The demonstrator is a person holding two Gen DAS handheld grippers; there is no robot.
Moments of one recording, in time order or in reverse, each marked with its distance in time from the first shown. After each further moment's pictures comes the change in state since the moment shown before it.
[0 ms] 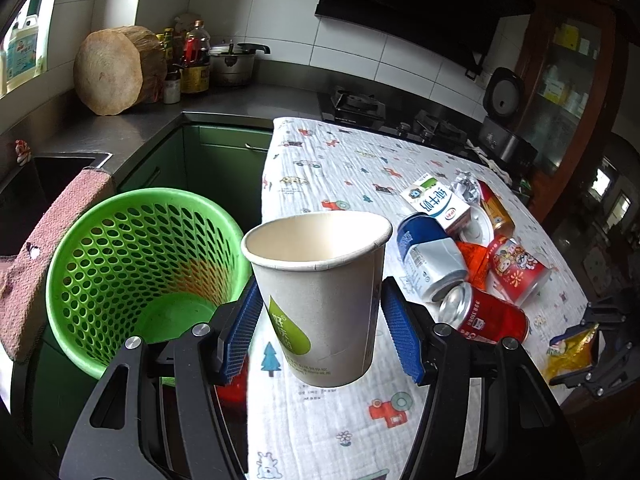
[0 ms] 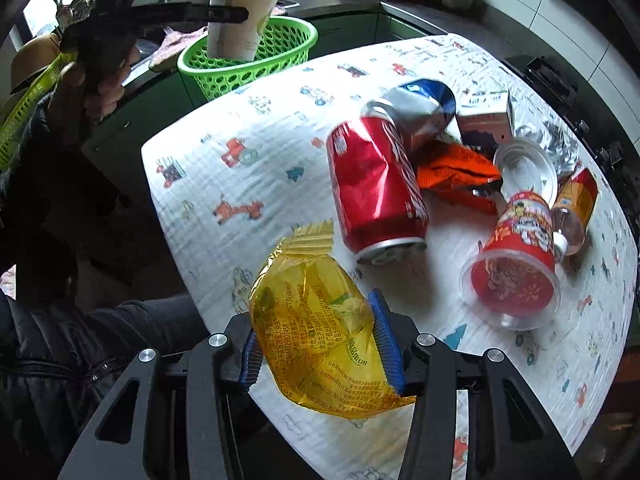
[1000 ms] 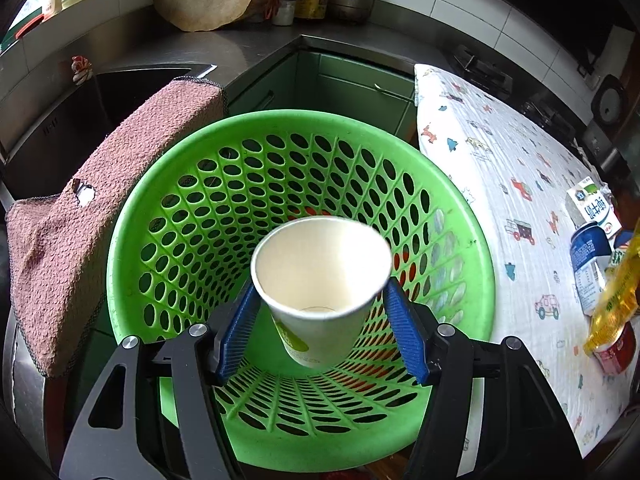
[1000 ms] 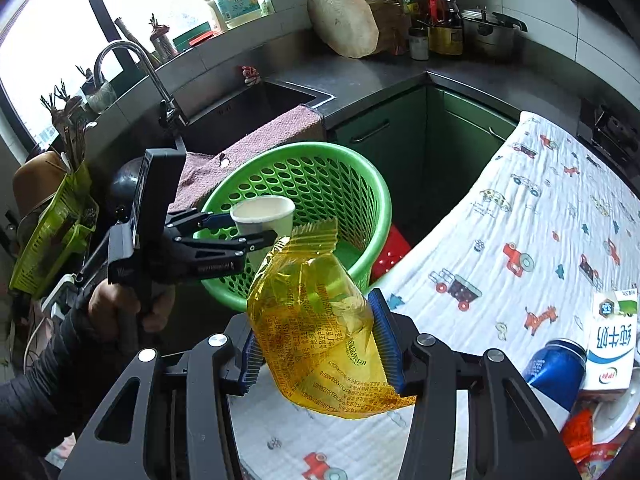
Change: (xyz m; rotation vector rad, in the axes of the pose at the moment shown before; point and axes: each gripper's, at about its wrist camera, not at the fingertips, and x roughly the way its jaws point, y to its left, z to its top) left arm 0.074 0.168 -0.002 -0.177 0.211 0.230; right arm 0.089 0.024 0.261 0.126 -0.194 0.195
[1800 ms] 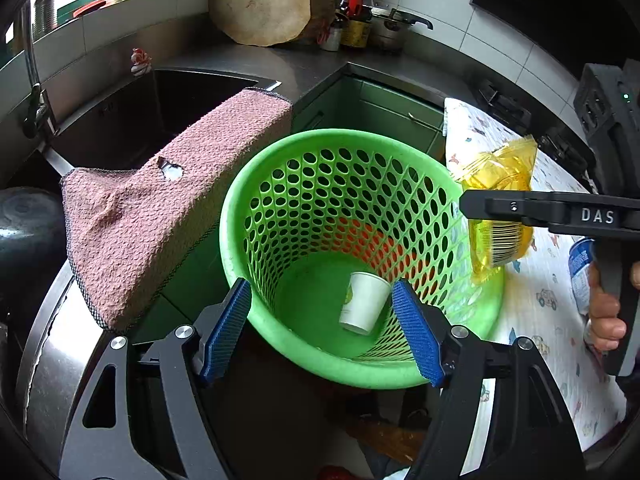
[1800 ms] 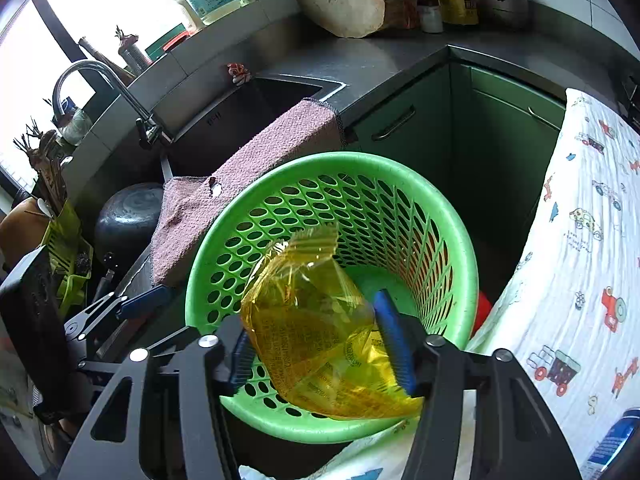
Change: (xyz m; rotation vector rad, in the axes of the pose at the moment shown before) left arm -0.066 0.049 -0.028 -0.093 -0.086 0.058; right arm 0.118 0.025 0.058 0.125 0.040 0.072
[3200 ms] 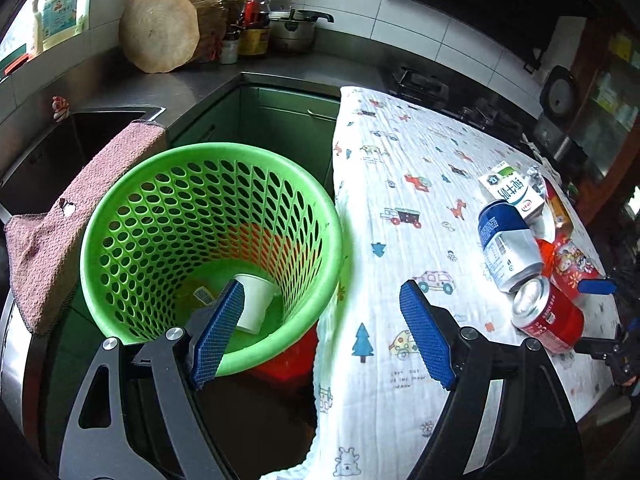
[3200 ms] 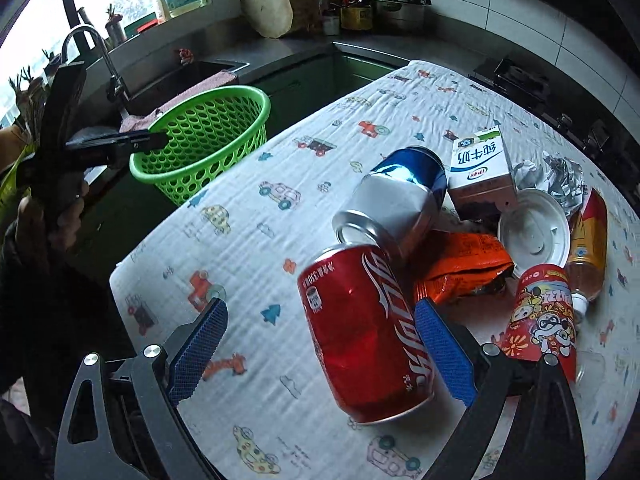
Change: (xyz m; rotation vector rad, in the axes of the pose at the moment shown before) left arm -0.018 -0.138 -0.020 0.167 -0.019 -0.169; right arm -0.209 -0.106 -0.232 -0.087 -0.012 -0.304
